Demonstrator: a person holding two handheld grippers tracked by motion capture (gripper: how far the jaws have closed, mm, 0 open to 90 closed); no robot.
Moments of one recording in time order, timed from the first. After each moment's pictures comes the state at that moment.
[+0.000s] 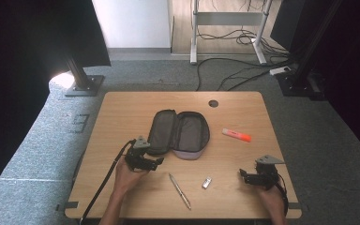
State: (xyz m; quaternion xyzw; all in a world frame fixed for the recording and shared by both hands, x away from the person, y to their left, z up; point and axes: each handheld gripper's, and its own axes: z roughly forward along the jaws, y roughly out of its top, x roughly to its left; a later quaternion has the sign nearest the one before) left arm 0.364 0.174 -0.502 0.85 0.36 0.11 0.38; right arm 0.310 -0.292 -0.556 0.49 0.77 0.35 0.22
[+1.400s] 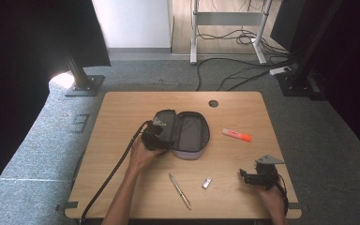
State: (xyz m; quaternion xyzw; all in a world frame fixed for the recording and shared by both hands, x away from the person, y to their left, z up) left arm 0.442 0.125 -0.496 0.86 0.37 0.11 0.33; right arm 0.310 -0.292 -0.556 0.49 0.77 0.35 0.22
